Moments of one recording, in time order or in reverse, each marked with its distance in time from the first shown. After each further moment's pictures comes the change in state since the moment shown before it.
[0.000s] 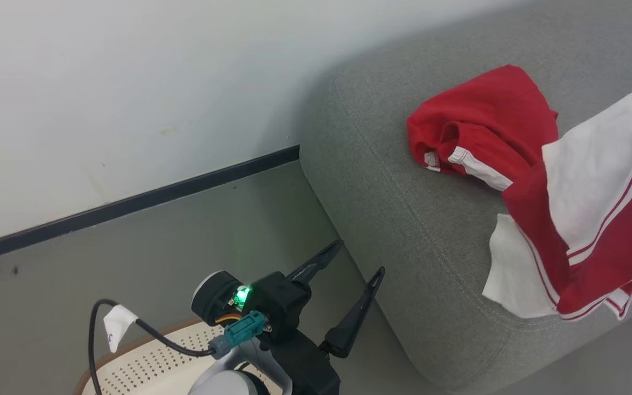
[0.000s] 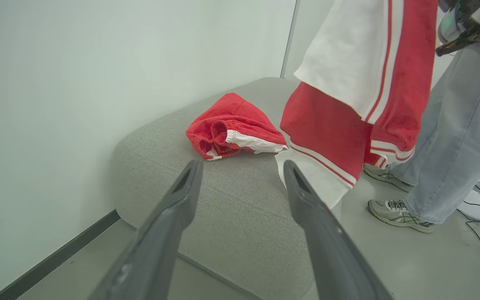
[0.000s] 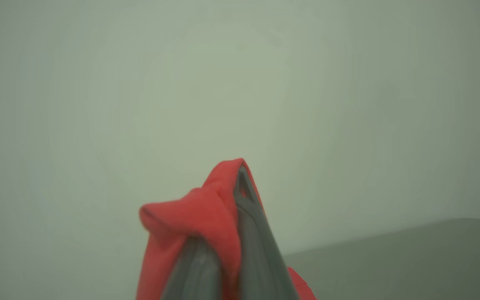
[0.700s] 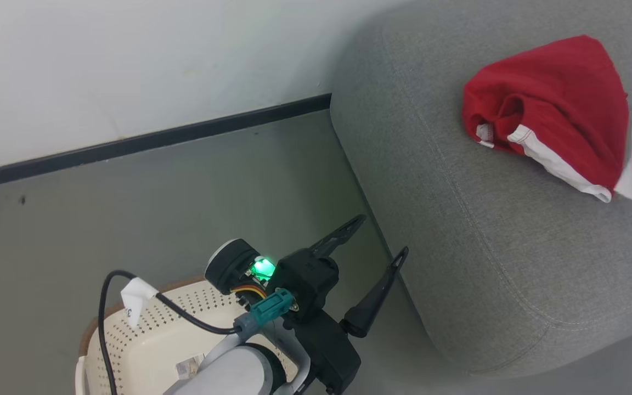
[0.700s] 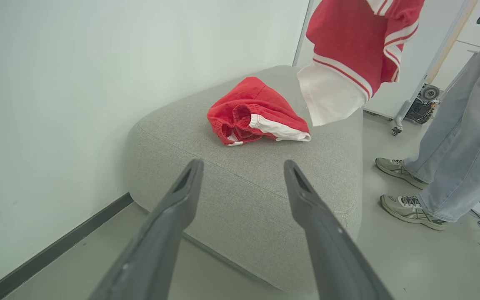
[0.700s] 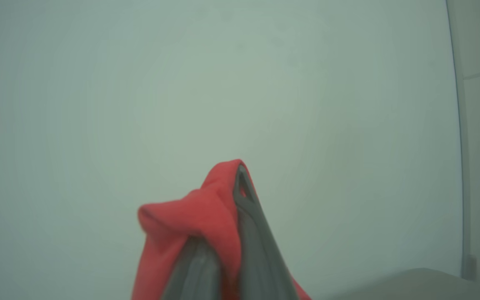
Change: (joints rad) left arm -0.097 -0.017 -0.025 -0.014 0.043 -0.008 0.062; right arm -0.401 -0.194 -0.132 0.346 0.106 0.094 -0.008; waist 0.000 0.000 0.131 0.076
